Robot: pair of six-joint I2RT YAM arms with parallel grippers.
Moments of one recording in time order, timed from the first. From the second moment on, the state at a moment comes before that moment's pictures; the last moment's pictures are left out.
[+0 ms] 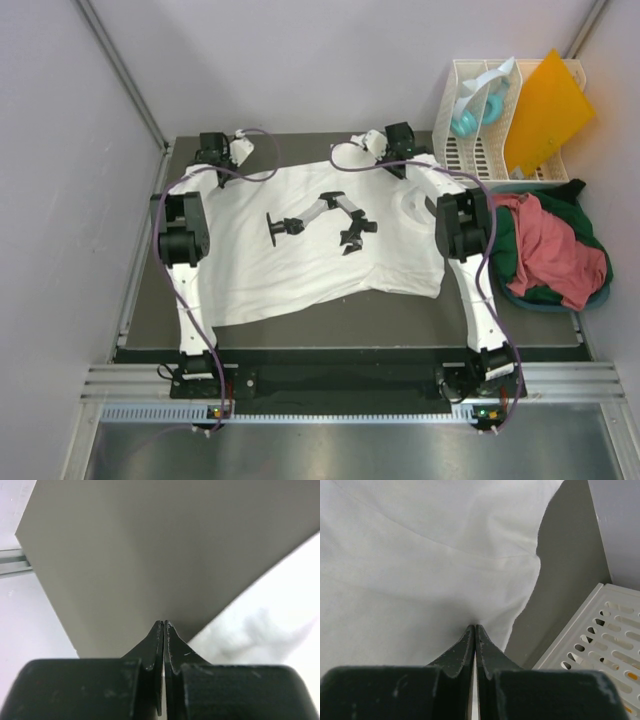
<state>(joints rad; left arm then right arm) 0.05 2.37 1.86 -0.25 -0.09 0.80 0.30 2.55 2.21 -0.47 0.16 -0.78</state>
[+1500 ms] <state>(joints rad) 0.05 2.45 2.01 -0.46 -0.20 0.91 0.33 2.57 2.21 -0.45 0.27 -0.87</state>
